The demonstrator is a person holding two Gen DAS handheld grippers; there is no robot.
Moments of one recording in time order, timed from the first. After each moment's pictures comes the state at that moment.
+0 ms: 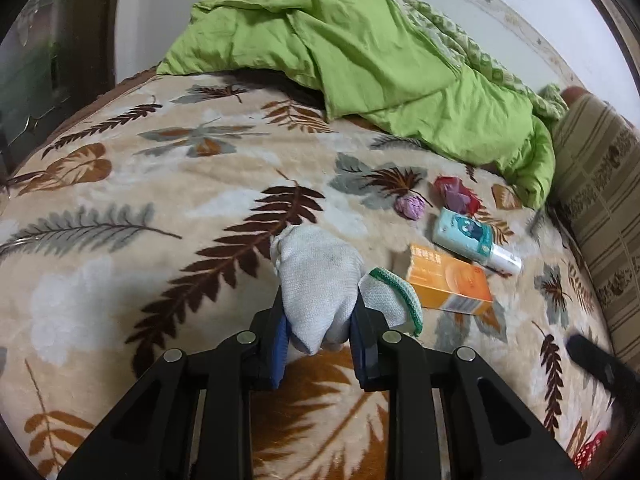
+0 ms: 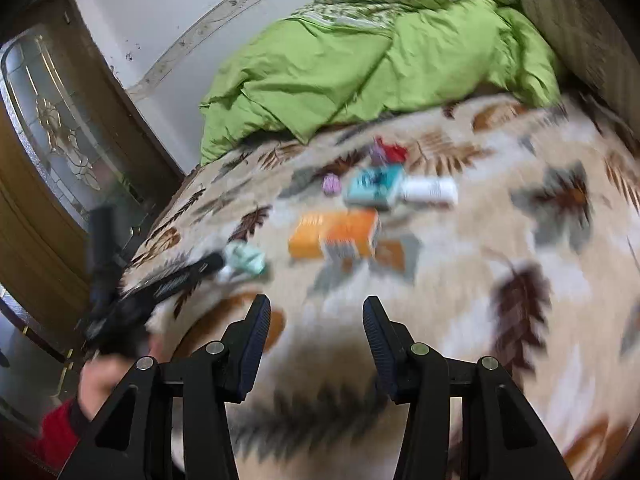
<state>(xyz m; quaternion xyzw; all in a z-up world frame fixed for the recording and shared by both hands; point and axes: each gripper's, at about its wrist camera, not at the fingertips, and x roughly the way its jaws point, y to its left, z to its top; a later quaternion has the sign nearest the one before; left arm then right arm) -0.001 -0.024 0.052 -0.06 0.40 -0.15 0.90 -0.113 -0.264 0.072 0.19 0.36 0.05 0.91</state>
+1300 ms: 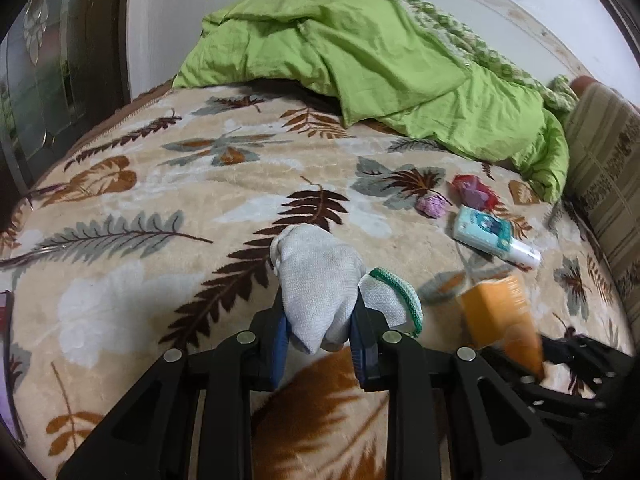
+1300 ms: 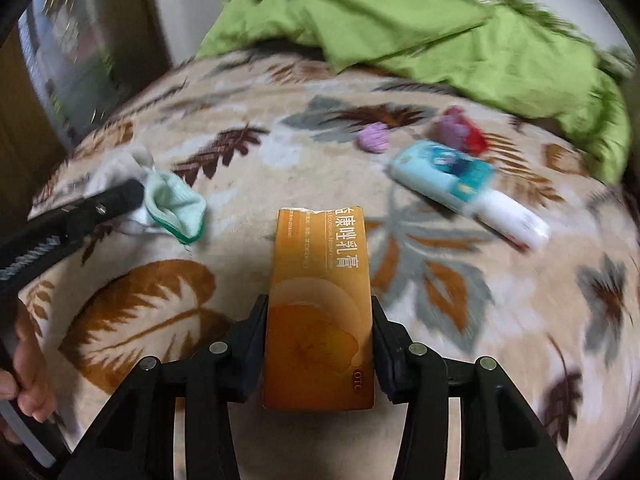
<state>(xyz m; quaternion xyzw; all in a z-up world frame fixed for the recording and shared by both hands) -0.020 -0.020 0.055 -0.02 0.38 -0.12 0.92 -0.065 -0.203 0.023 0.01 0.44 0.02 0.90</state>
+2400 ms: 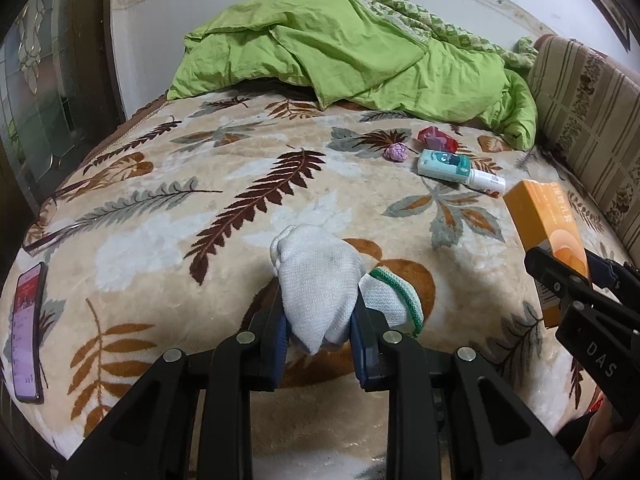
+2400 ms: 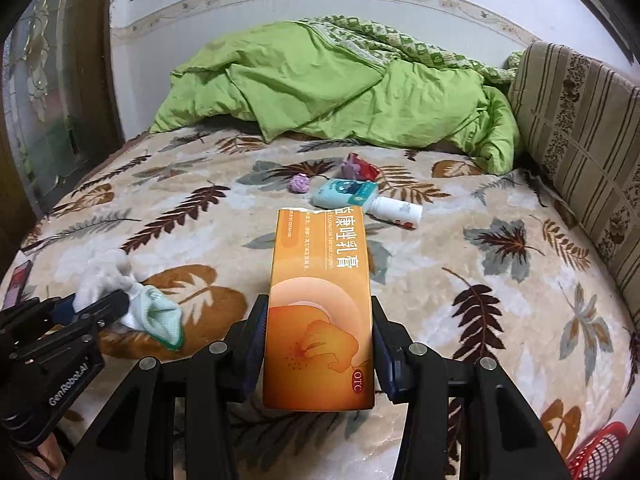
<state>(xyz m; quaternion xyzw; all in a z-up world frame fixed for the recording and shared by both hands) -0.108 -0.016 0.050 0.04 0.37 -0.14 0.92 -0.153 -0.178 0.059 0.02 0.34 -0.10 0.93</state>
